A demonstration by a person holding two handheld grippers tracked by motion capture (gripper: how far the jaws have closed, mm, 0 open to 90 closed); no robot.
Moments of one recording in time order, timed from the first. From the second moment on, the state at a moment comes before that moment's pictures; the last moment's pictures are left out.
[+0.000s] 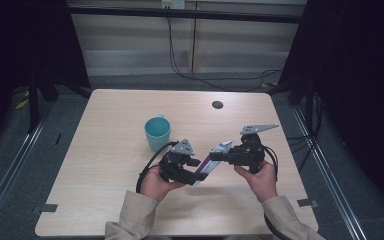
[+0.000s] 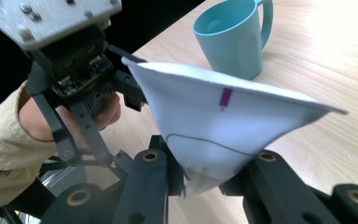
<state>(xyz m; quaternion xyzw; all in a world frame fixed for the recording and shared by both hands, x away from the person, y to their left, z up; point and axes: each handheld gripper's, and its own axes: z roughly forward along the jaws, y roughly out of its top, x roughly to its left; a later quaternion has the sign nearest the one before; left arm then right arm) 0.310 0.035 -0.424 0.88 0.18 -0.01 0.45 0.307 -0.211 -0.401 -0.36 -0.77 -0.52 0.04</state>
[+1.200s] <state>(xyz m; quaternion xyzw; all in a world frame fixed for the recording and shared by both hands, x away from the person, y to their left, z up) 0.309 0.017 -0.409 0.87 0.19 0.02 0.46 0.305 -0.197 -0.402 -0.36 -0.78 -0.52 0.03</state>
